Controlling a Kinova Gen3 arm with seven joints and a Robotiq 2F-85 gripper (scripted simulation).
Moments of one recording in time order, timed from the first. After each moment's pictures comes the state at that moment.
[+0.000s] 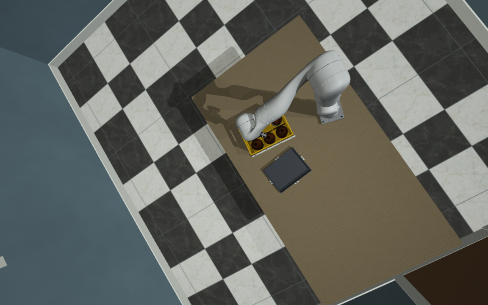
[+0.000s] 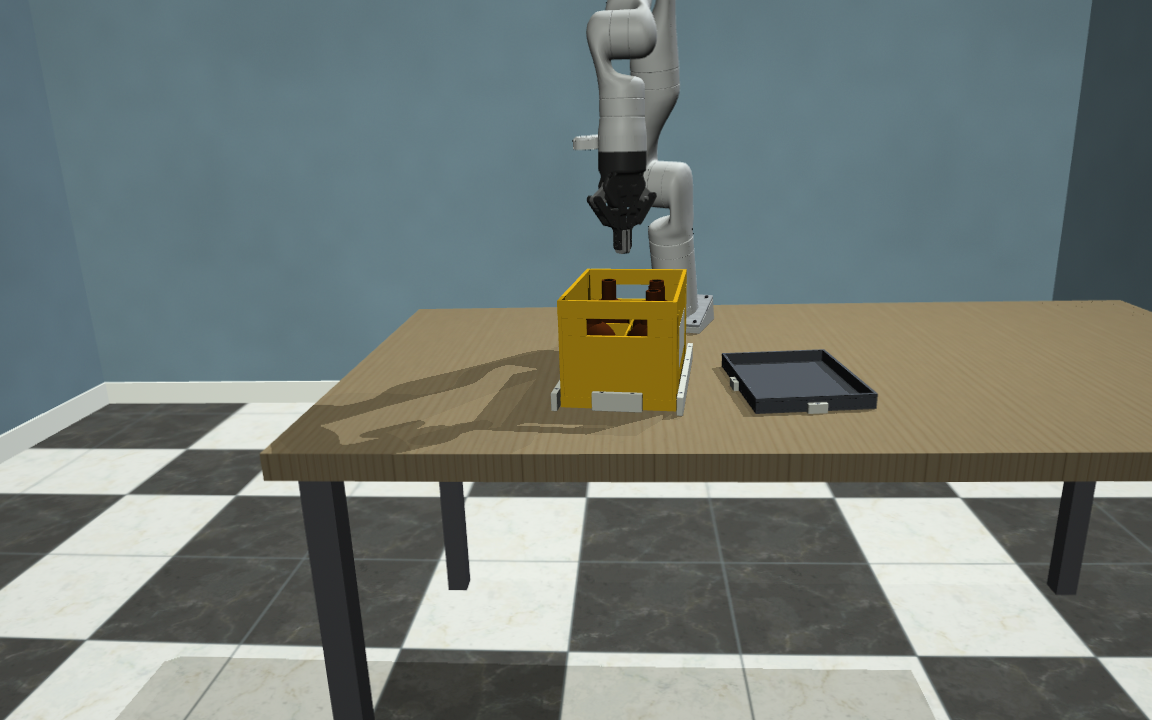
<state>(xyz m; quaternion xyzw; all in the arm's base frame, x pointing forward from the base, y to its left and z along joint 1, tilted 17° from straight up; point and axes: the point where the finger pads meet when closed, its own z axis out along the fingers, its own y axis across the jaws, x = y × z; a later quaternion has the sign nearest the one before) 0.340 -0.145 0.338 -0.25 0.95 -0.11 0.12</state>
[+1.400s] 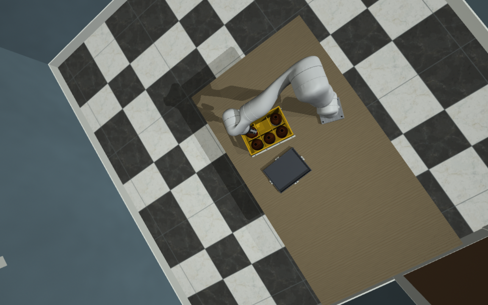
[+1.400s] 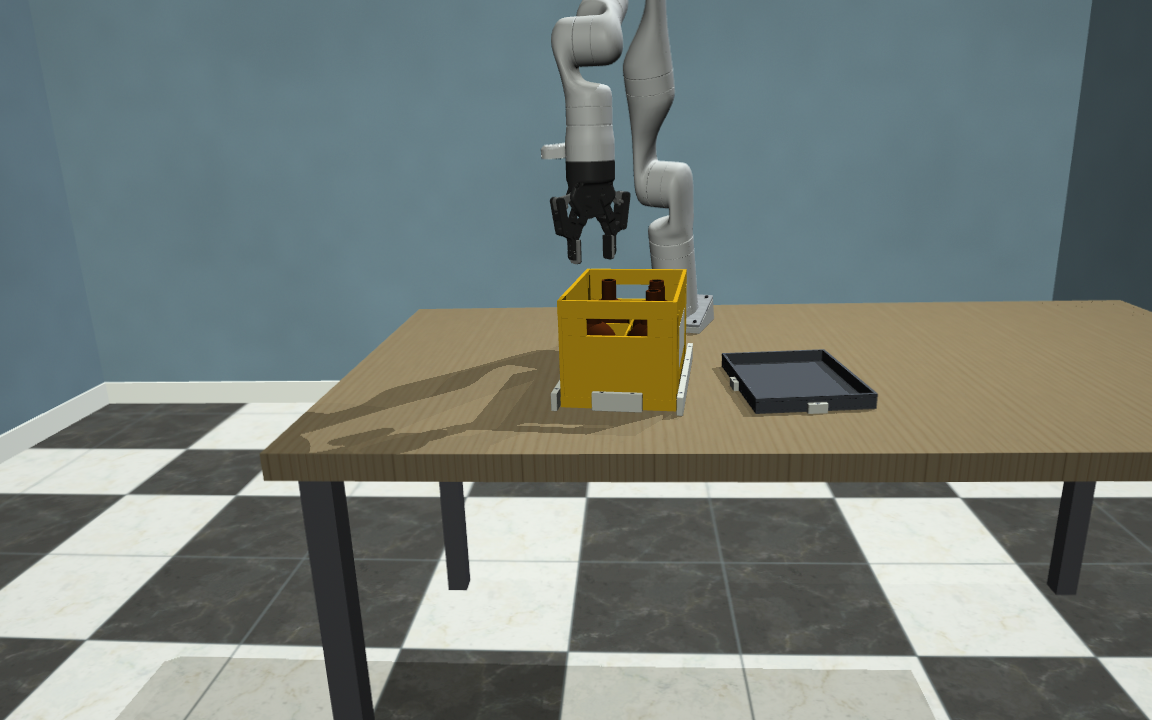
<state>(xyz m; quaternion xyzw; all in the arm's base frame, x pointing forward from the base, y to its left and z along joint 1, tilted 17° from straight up) 0.365 -0.198 0.342 -0.24 0.96 -0.10 0.11</state>
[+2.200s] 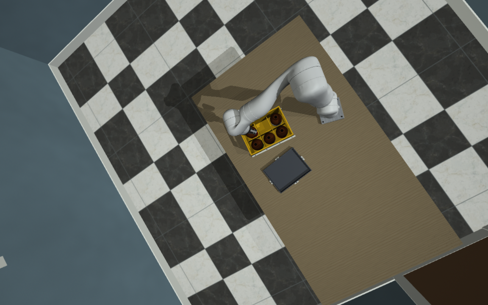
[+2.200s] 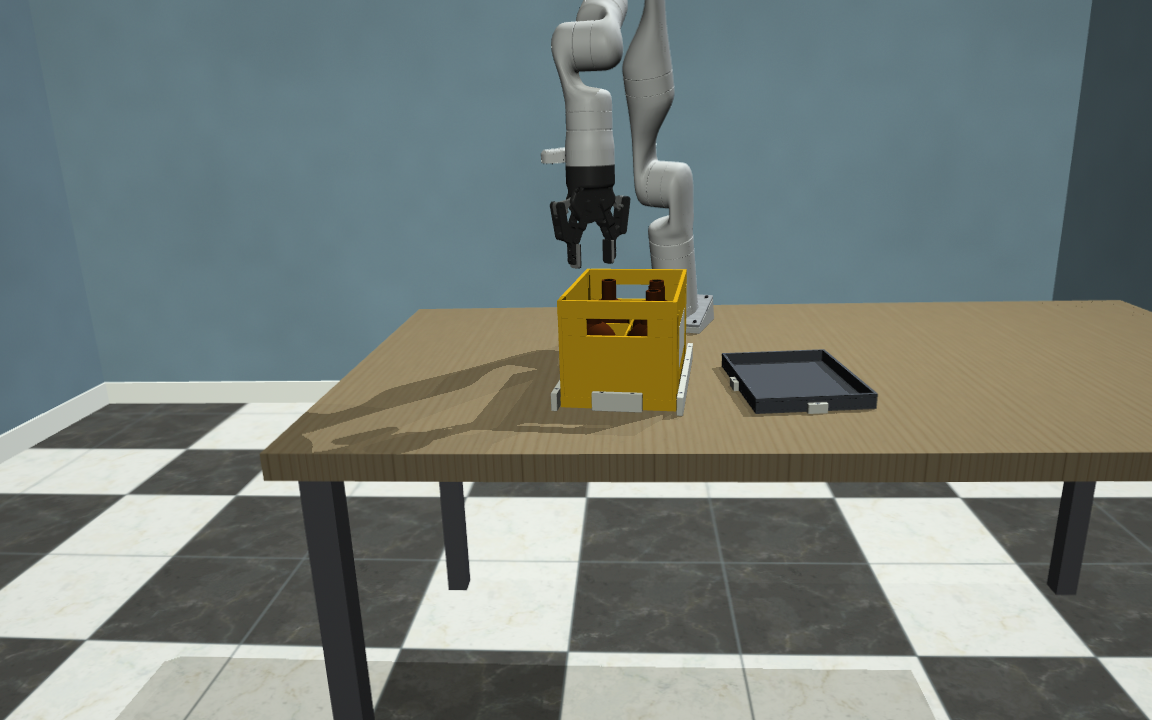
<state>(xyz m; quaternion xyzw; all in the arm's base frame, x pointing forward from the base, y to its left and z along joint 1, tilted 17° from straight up) 0.368 -0.199 0.336 -0.24 0.96 -0.10 0.11</state>
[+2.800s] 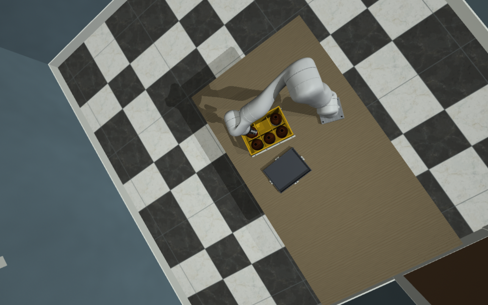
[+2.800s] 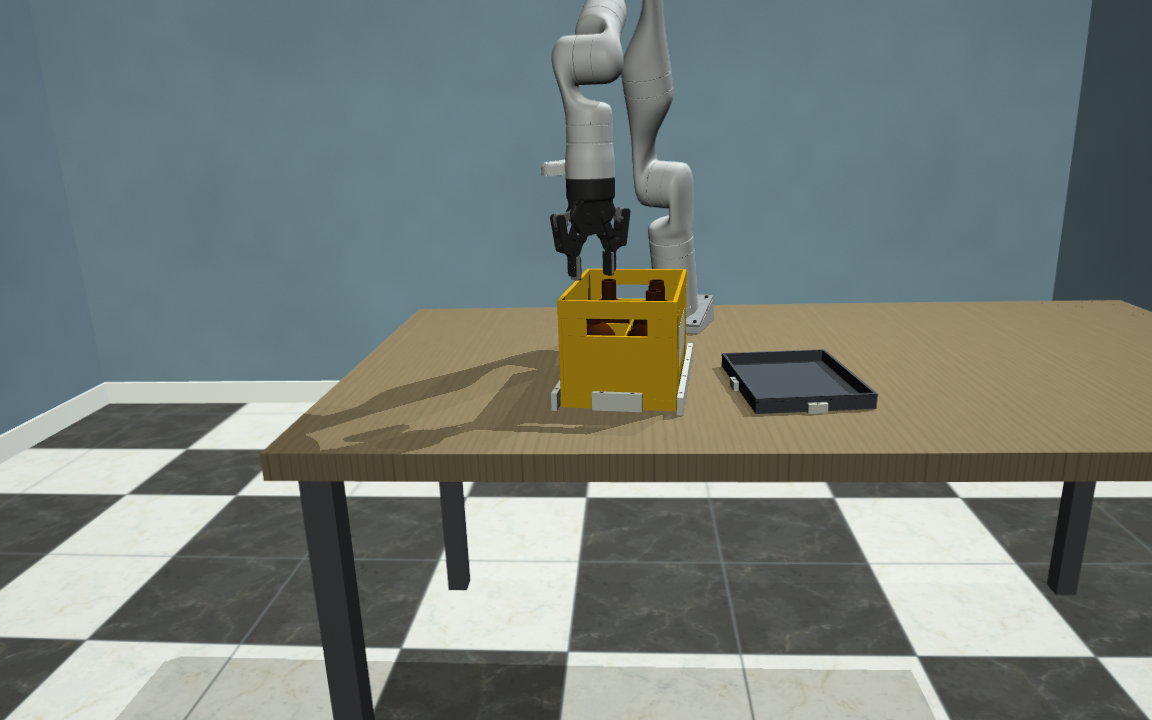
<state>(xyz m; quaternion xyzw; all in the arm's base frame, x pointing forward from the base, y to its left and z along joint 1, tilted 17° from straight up) 0.374 -0.202 0.318 -0.24 0.96 -0.10 0.11</state>
